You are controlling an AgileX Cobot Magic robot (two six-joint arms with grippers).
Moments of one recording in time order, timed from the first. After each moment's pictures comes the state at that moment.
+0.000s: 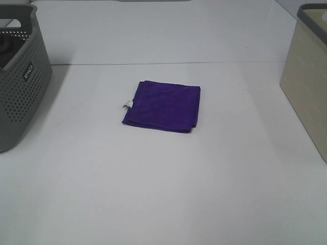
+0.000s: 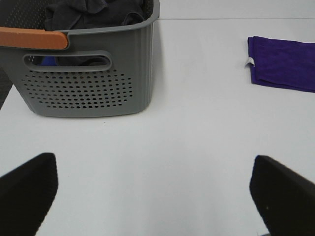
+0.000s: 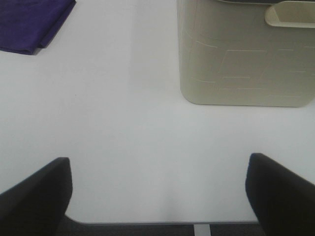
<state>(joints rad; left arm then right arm) 0.05 -0.01 -0.50 -0.01 1.04 0.02 -0.03 0.00 -0.46 0.06 1.10 -0.08</state>
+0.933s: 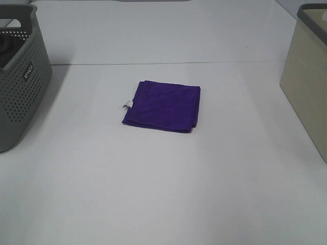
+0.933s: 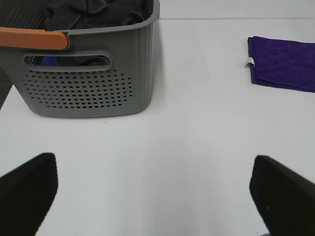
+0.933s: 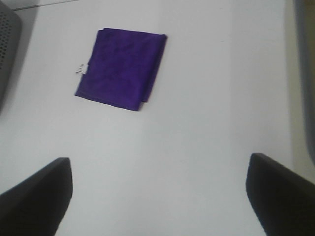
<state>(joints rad) 0.05 -0.01 -0.50 -0.01 1.04 0.02 -0.03 1.08 -1.13 0.45 1.02 -0.17</state>
